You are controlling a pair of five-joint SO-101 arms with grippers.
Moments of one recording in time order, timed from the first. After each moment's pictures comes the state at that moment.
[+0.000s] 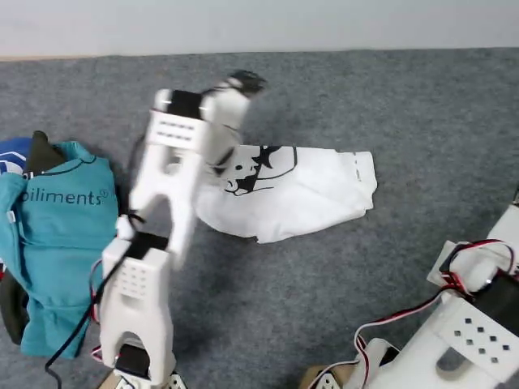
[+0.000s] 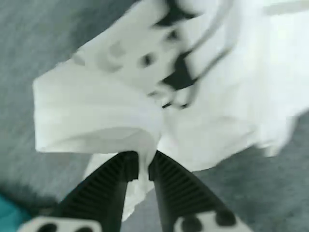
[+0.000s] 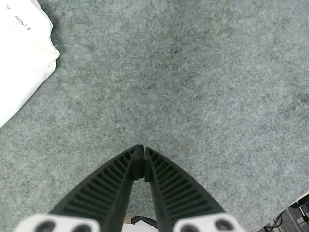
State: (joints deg) left arm 12.7 37.1 -41.2 99.3 -20.7; right arm 35.9 -51.3 23.9 98.1 7.9
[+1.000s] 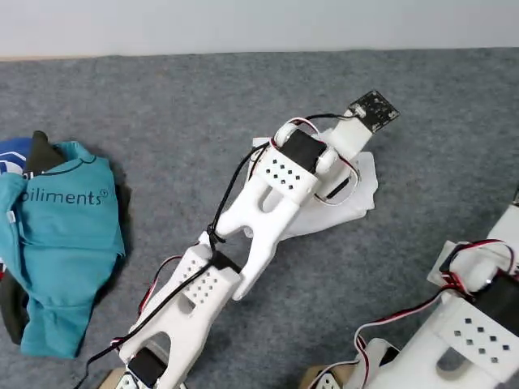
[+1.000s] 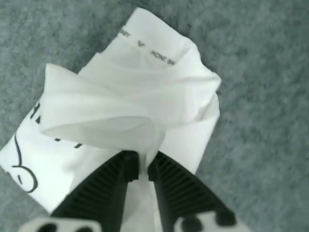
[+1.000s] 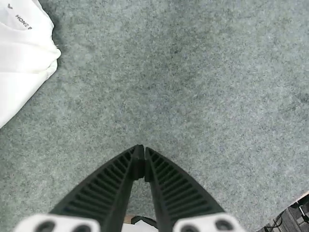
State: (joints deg) left arm 35.8 55.9 -71.9 95.9 -5.0; right arm 35.9 -51.3 23.9 98.1 7.9
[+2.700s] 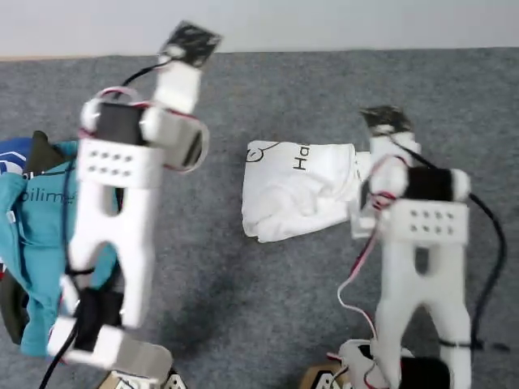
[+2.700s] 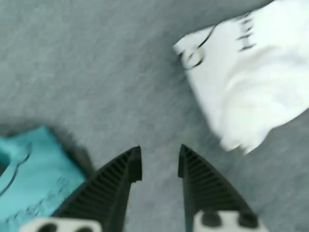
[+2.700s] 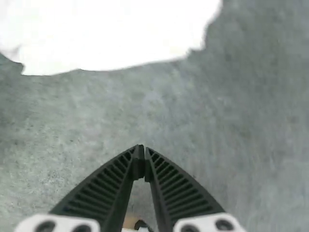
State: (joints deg) left arm 3.7 0.5 -21.4 99.1 -9.5; right arm -2.0 -20.9 14.1 92.7 13.1
